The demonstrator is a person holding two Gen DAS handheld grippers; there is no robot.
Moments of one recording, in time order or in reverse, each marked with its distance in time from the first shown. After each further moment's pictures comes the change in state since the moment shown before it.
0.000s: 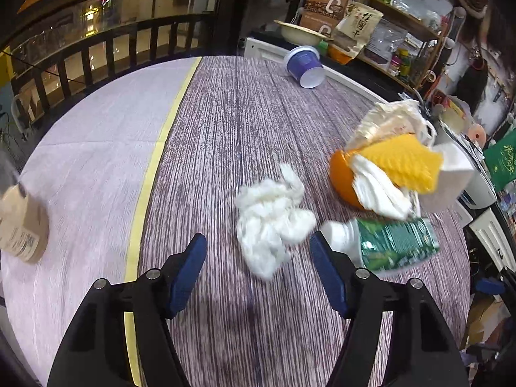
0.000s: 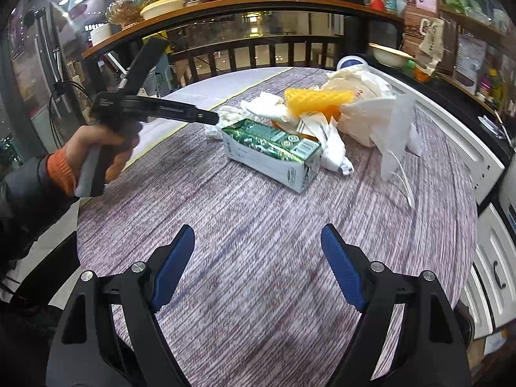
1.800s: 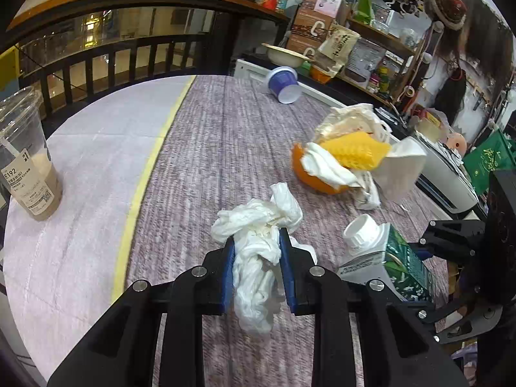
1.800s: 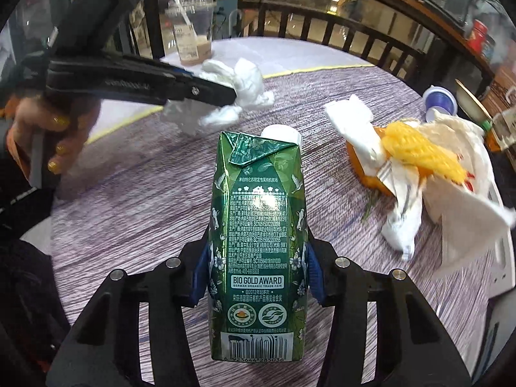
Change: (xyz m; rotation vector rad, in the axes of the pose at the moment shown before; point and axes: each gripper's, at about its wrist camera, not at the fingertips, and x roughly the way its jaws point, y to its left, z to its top) left arm -0.055 -0.020 -0.046 -0.003 -0.122 -0.055; right arm 0.062 0.033 0.044 -0.329 0.138 0.118
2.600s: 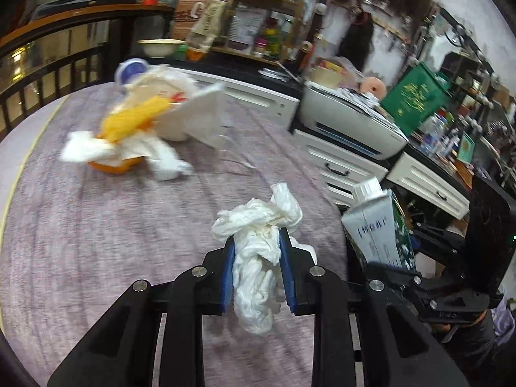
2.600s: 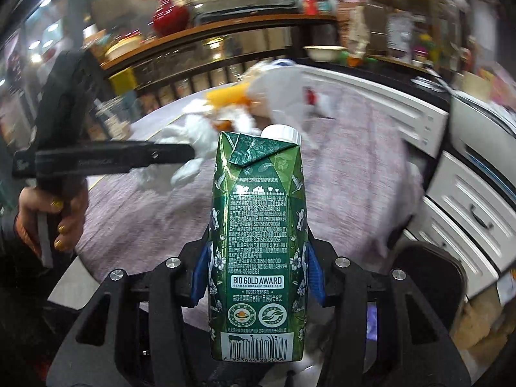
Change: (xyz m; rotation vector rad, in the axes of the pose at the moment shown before) left arm 0.019 -0.197 -0.043 0.249 0.073 -0.286; right arm -0.129 -0.038 -0.188 0.568 -0.269 -0.270
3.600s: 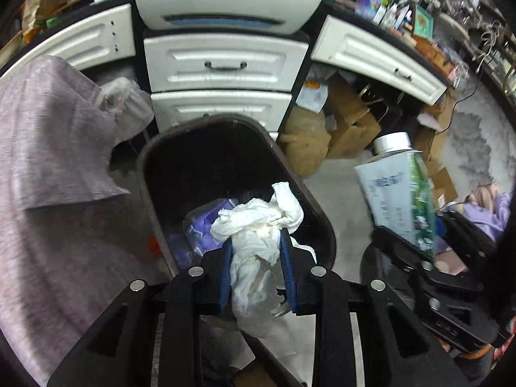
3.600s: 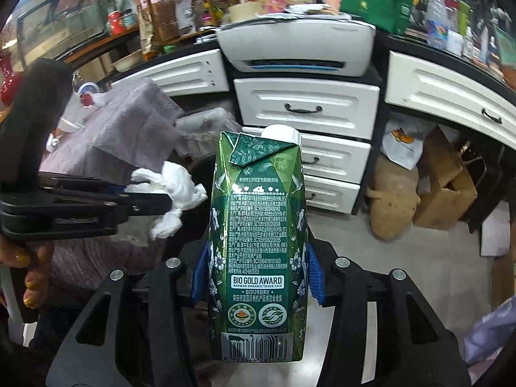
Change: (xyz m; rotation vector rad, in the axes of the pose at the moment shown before) left arm 0.201 -0.204 -0.046 0.319 0.399 -0.149; right arm -0.091 -0.160 -0.174 0.457 -0.008 -0.520
